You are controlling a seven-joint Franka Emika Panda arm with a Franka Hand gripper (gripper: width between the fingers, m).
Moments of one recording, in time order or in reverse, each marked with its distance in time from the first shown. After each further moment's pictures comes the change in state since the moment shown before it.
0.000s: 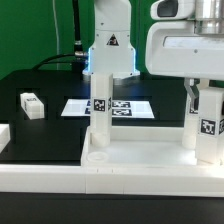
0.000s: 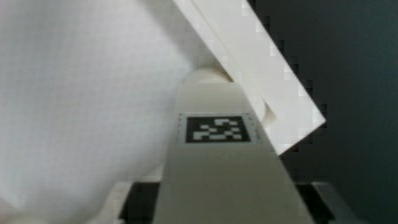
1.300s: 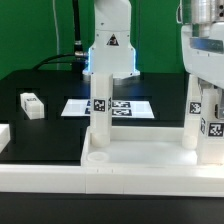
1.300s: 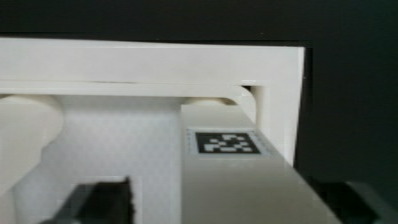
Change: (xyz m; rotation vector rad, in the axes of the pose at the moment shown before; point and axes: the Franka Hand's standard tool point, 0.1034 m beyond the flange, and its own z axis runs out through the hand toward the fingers) arm -0.002 -0.002 0.002 0.025 -0.059 0.699
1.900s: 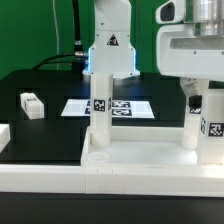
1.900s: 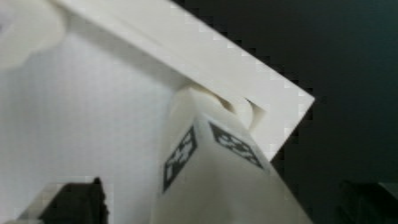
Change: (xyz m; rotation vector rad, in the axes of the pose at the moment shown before) arm 0.001 -0.003 -0.001 -0.002 0.011 -0.607
